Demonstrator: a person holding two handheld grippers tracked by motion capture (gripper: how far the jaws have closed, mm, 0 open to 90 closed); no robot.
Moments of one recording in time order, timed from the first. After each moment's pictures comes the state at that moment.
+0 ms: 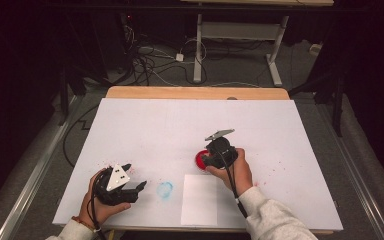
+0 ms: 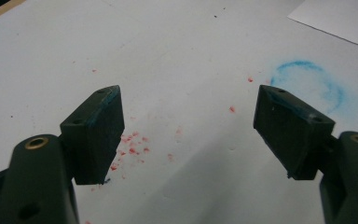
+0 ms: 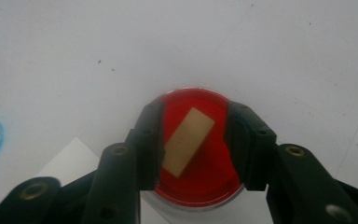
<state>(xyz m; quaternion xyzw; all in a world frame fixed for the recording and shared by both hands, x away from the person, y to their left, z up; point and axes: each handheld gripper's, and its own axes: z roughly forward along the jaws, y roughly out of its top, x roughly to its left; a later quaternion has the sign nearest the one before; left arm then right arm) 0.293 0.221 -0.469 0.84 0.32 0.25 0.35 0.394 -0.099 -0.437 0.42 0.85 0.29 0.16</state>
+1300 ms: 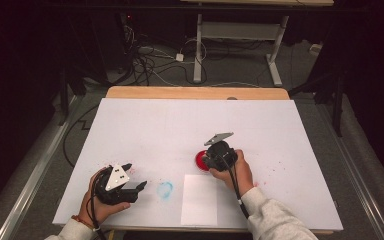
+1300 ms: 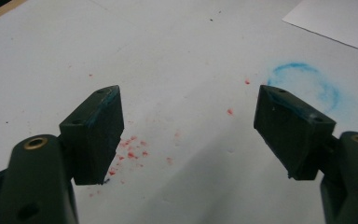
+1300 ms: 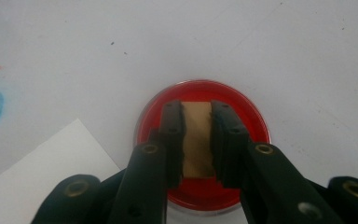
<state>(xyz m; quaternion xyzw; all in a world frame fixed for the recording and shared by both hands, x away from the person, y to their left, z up) 0.296 0.224 -0.469 0.84 0.32 0.24 0.36 0.396 -0.105 -0.450 0.36 0.87 0.30 0.14</state>
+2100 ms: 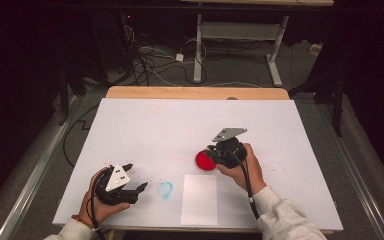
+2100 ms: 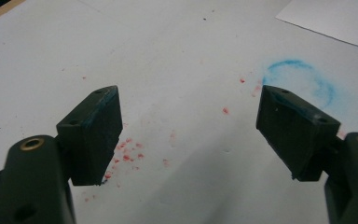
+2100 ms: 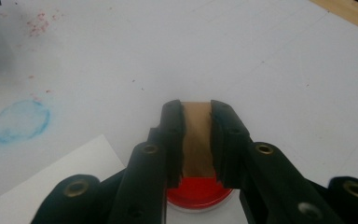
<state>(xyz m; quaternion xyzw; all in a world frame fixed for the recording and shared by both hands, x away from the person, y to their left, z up) 0.295 0.224 -0.471 0.85 0.30 0.24 0.36 0.387 -0.124 -0.413 0.30 0.86 0.37 0.16</state>
